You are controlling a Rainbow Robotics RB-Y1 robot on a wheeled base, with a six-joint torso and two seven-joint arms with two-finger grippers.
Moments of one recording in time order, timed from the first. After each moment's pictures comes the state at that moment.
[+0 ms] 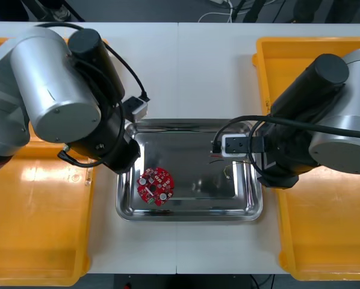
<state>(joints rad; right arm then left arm) -0.70 -0.84 0.60 -2.23 -0.90 1.74 1.96 -0.76 0.70 -0.53 -2.07 0.91 1.90 -1.11</state>
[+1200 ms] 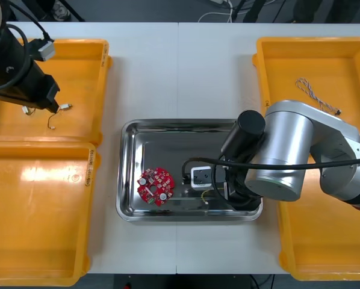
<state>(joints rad) -0.70 -0.70 0.84 -2.06 -0.74 1.65 1.96 -0.81 0.80 -0.16 -1.59 0.84 1.90 -1.41</state>
